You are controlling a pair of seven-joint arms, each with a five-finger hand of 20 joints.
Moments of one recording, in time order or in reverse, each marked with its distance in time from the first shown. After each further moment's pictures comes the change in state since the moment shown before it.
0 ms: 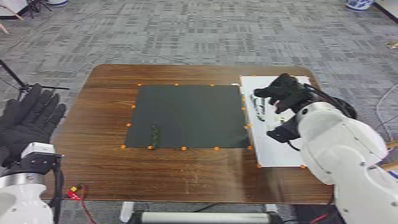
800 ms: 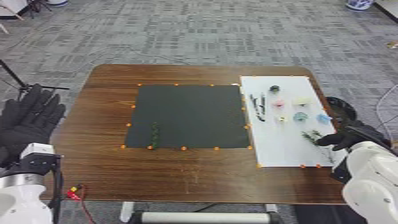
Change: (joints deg) left arm 0.5 -0.2 -0.3 -0.6 0.4 0.0 0.1; right arm -20.9 4.7 15.5 -0.3 -15.4 -10.7 7.5
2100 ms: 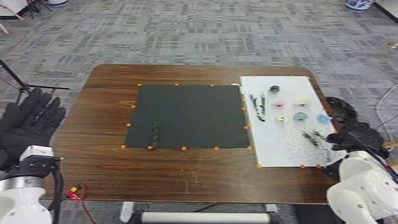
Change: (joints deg) left arm 0.9 -0.8 -0.3 -0.4 -0.8 -0.1 -0.4; right arm -2.1 -2.0 -3.1 6.5 -9.5 23.9 -2.9
